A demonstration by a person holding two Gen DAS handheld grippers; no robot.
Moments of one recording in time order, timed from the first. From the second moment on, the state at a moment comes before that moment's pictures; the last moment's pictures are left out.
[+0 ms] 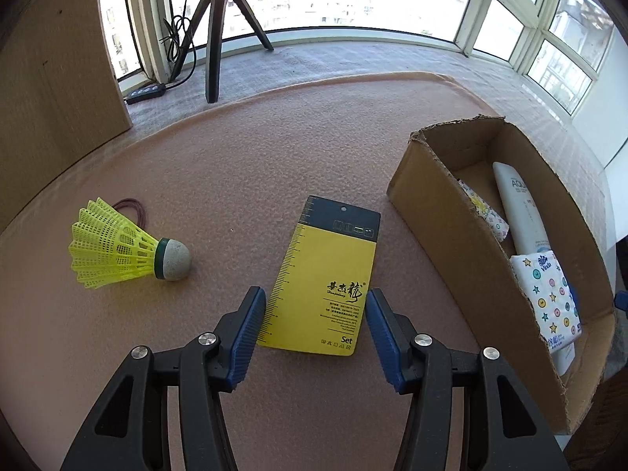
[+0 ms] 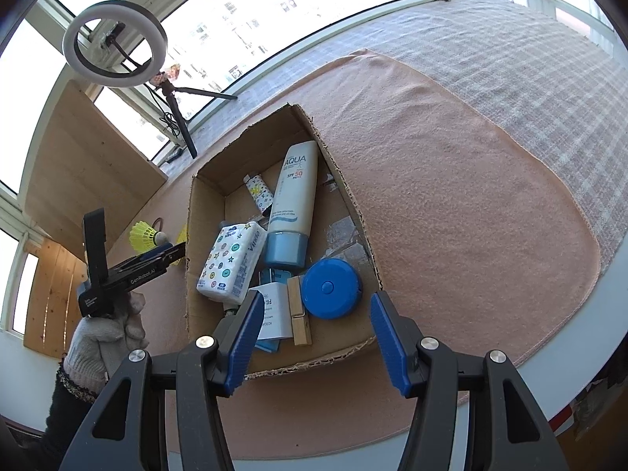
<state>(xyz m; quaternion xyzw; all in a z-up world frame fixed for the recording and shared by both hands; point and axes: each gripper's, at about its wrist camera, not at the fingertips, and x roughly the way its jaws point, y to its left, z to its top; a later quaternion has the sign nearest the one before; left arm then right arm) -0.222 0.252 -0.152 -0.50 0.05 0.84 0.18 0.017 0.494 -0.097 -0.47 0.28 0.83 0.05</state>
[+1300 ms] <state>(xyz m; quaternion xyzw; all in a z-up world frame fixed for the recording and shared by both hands) -0.118 0.401 -0.086 -0.45 0.10 0.83 0.33 0.047 0.489 -0.094 -0.47 0.28 0.84 0.05</state>
